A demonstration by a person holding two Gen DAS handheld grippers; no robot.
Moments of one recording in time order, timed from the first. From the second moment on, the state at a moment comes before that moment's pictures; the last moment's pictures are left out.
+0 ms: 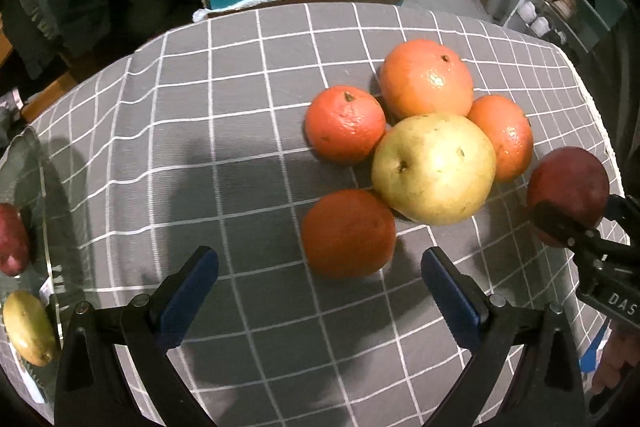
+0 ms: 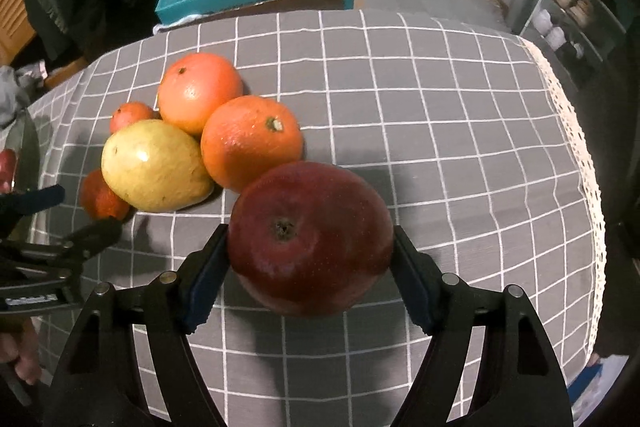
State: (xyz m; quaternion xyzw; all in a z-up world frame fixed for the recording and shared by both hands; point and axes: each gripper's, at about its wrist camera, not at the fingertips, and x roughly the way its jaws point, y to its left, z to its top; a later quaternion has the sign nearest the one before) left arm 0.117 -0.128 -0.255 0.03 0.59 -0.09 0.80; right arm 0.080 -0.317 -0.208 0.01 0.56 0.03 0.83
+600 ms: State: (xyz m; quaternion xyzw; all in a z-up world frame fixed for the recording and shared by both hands) left arm 0.115 -0.137 -0.251 0.04 0.57 -0.10 0.82; right arm 0.088 -0.310 -0.209 0.00 0.56 0.03 0.83
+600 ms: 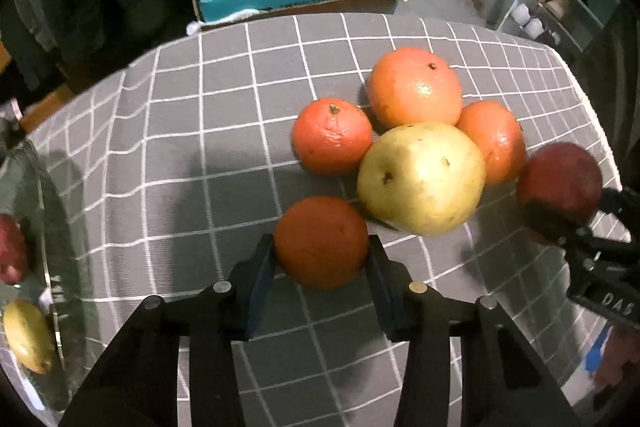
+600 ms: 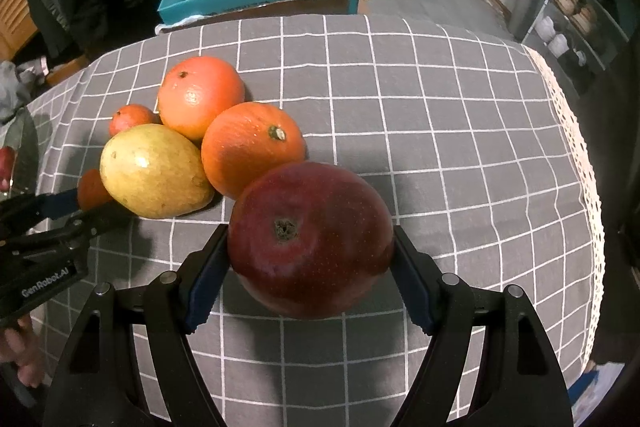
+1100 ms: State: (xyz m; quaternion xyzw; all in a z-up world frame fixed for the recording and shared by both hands) left arm 0.099 -0.112 -0.218 0.01 0.54 -0.08 0.84; right arm 0.081 -0.298 -0.184 -0.02 0.53 0.03 0.85
